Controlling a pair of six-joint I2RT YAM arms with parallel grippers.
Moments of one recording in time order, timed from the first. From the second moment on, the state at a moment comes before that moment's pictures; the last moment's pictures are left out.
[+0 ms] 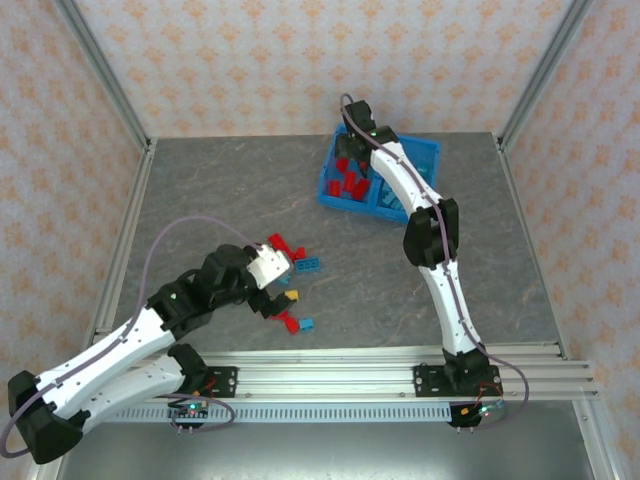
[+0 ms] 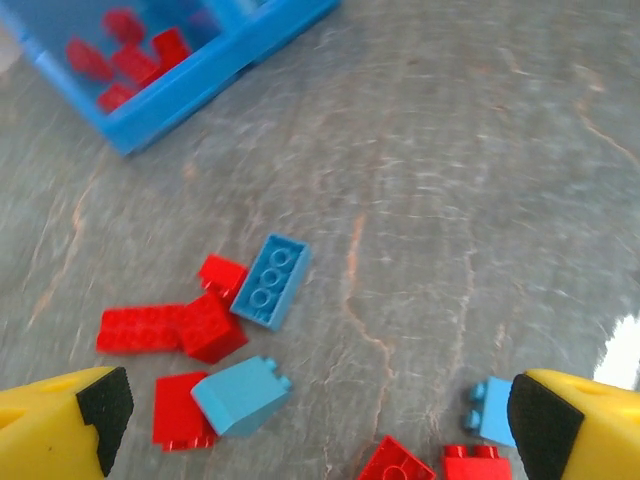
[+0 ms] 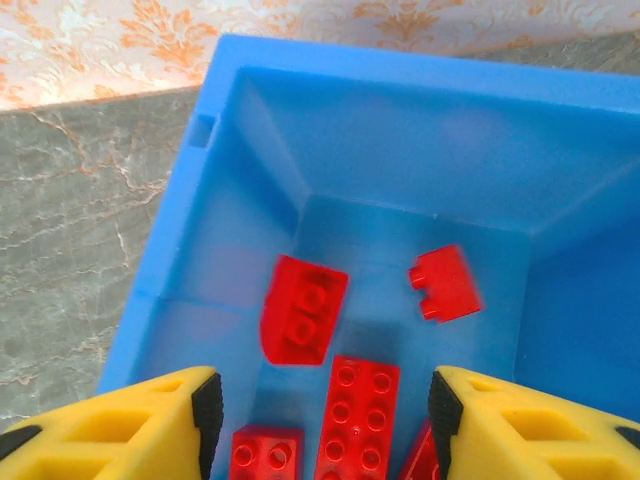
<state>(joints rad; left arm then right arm) -0.71 0.81 0.69 -0.51 0.03 0.20 0.41 2.50 2.50 -0.84 0.15 0.40</state>
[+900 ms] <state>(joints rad) -0.53 1.27 0.89 -0.64 -0.08 -0.55 0.70 0.96 0.93 -0.78 -0.22 0.61</state>
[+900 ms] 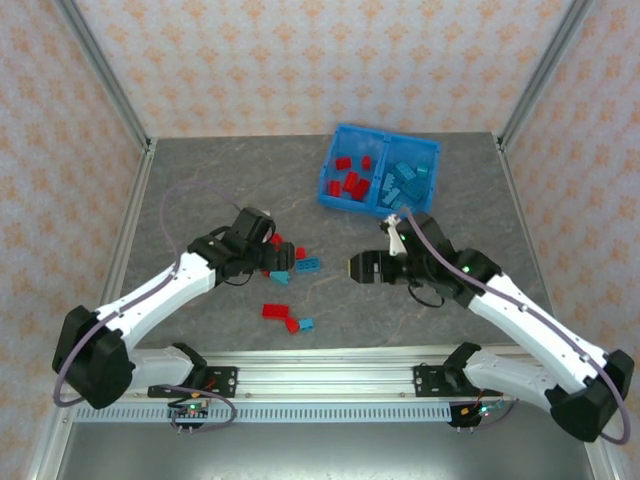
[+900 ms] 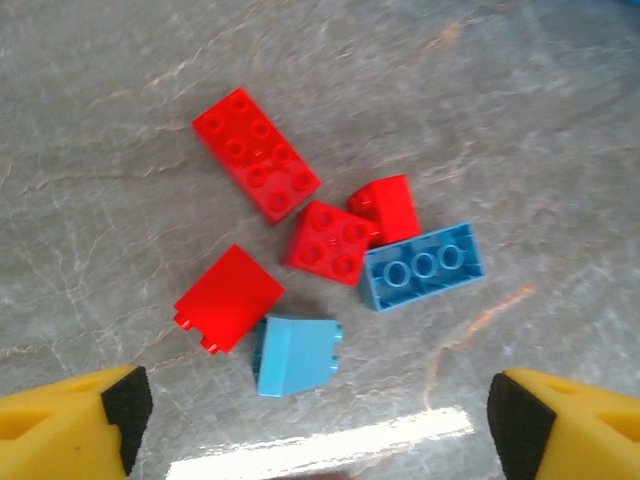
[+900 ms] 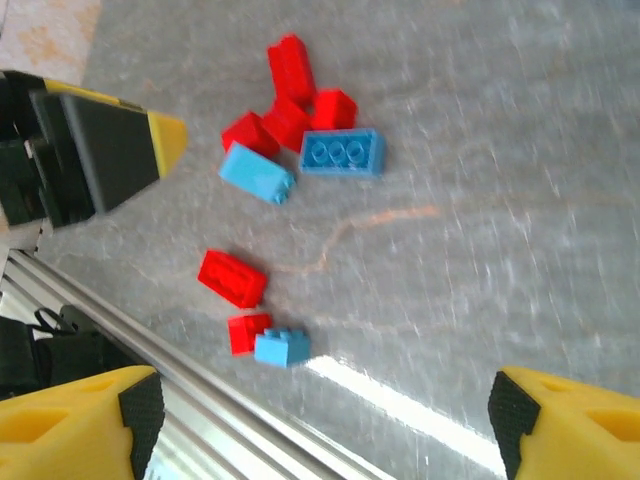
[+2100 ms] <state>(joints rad) -0.69 1.63 0.86 -0.50 -0.10 -0.53 0.70 0.85 0.90 -0.82 -0.13 0.70</state>
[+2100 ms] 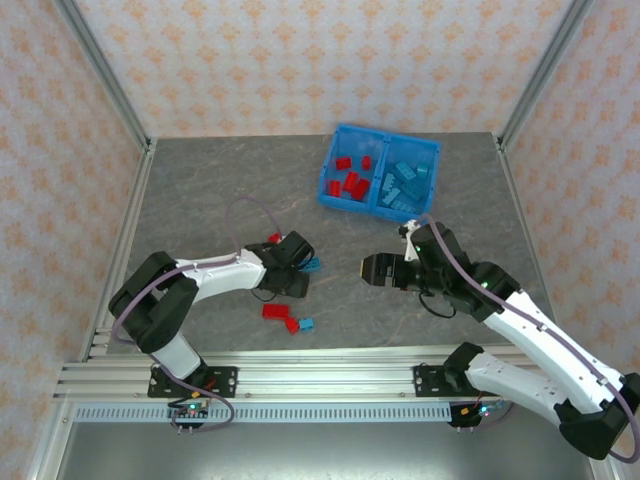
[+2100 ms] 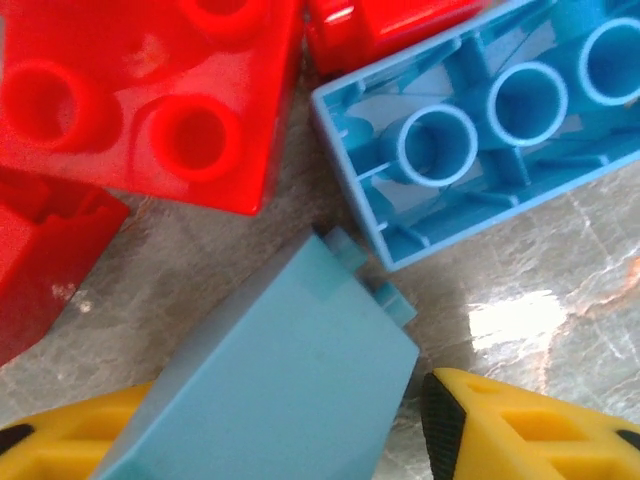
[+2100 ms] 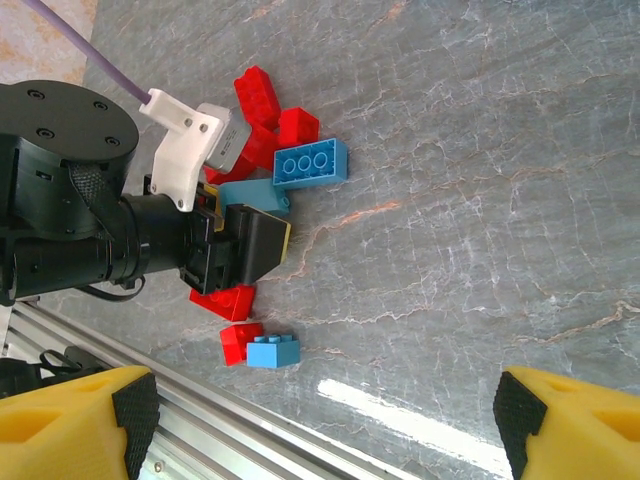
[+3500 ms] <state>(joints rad) -0.77 1.89 1.66 -0.27 -0.09 -0.41 0.70 0.54 0.91 -0.84 0.11 0.79</state>
